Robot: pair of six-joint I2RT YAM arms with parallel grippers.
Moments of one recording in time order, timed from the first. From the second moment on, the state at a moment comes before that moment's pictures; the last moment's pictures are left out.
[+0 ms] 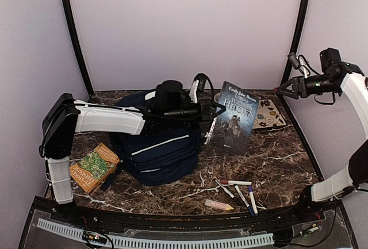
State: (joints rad) left arm -0.94 1.99 1.42 0.44 0.35 -0.71; right arm -0.14 1.32 1.47 -1.09 -0.83 -0.43
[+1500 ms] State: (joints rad) left arm -0.69 1.45 0.77 0.97 0.19 -0.90; right arm 0.53 1.70 1.37 -0.14 -1.19 0.26
